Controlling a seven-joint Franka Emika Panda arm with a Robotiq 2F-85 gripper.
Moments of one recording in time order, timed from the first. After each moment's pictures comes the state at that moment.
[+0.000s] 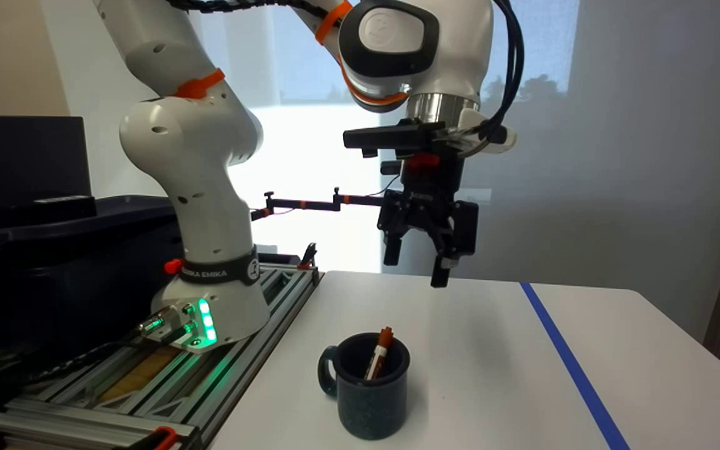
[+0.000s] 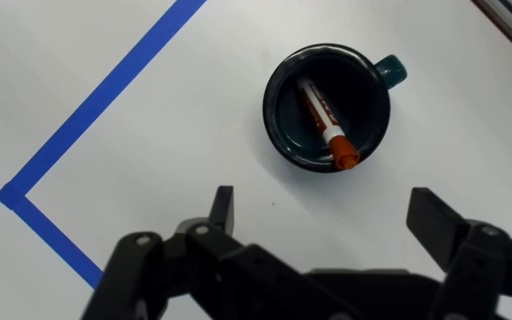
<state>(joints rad) 0.00 -0.39 -0.15 -2.75 -0.39 2.24 -0.65</state>
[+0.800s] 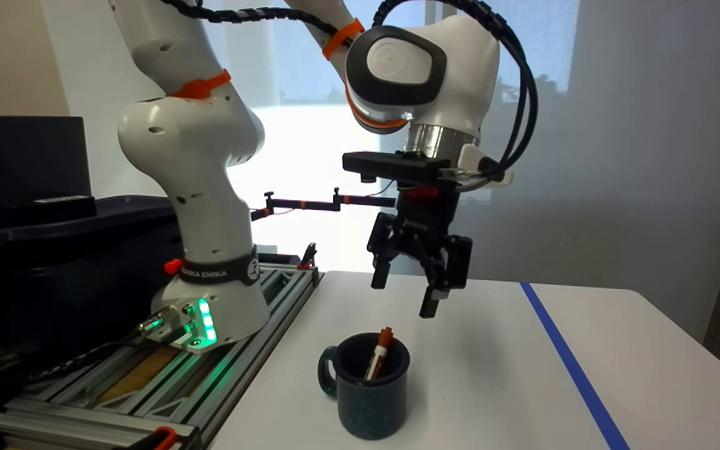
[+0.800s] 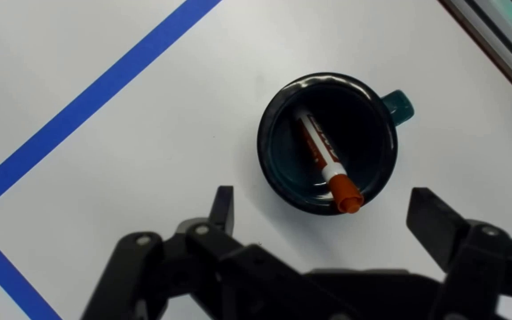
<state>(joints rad) -0.03 -0.28 -0.14 -2.75 -0.44 2.26 -0.69</state>
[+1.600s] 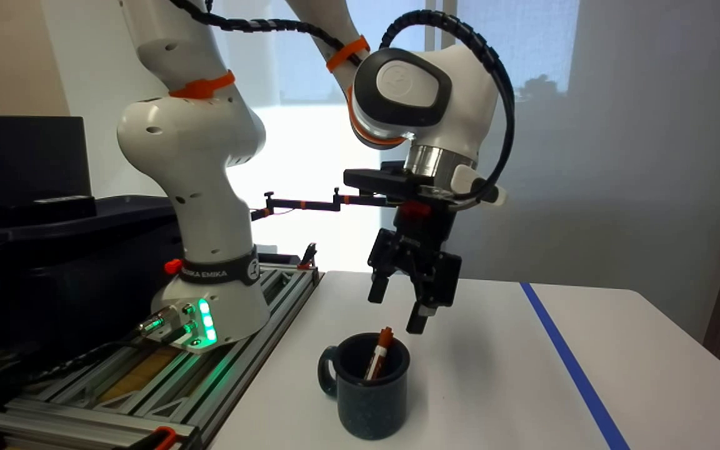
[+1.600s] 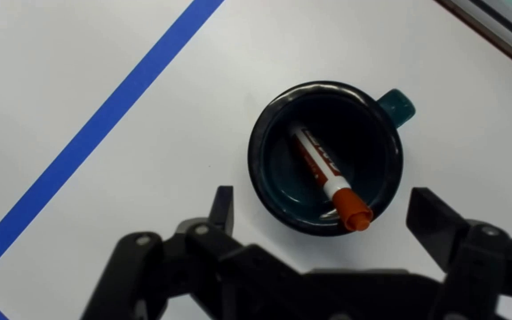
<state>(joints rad) -0.05 -0.21 -0.09 -2.75 -0.48 2.27 -0.48</state>
